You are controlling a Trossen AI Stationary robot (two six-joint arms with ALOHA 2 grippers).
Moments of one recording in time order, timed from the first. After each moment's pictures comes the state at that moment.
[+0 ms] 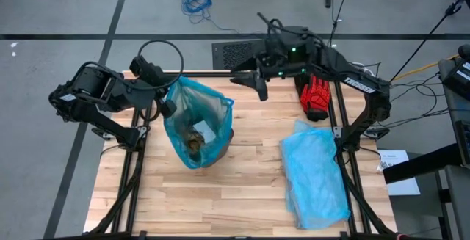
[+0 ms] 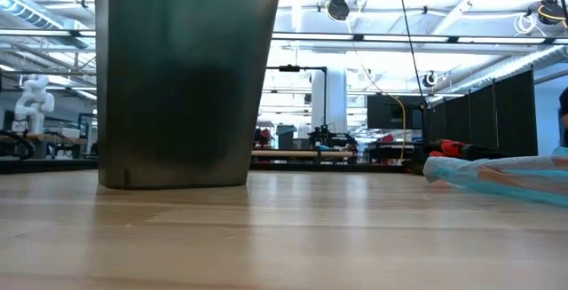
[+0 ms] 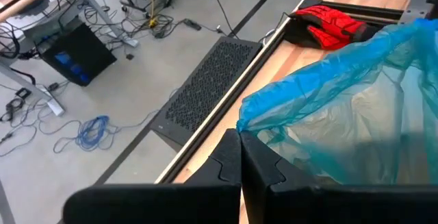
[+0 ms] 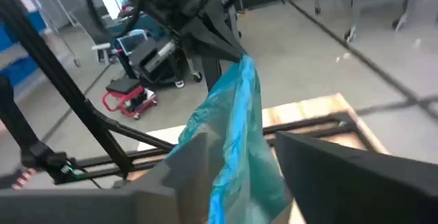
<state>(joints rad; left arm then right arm) -0.18 1.29 1.96 -1.51 -0.79 -0.39 -0.24 1.64 2.05 -0.64 -0.29 0.16</state>
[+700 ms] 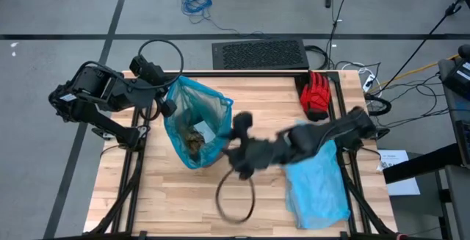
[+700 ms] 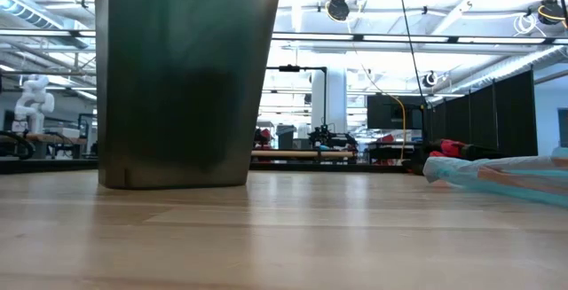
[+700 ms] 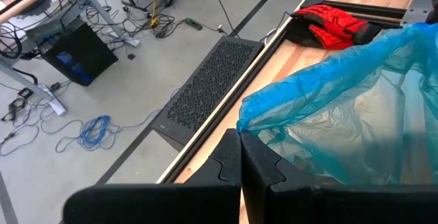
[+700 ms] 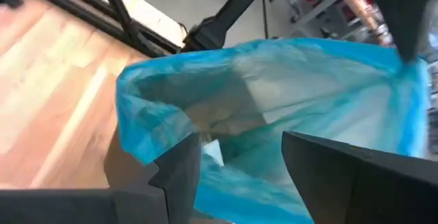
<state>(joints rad) -0.17 1.29 1.96 -1.51 -0.79 -0.38 0.39 1.89 2.12 -0.79 0.62 -0.39</state>
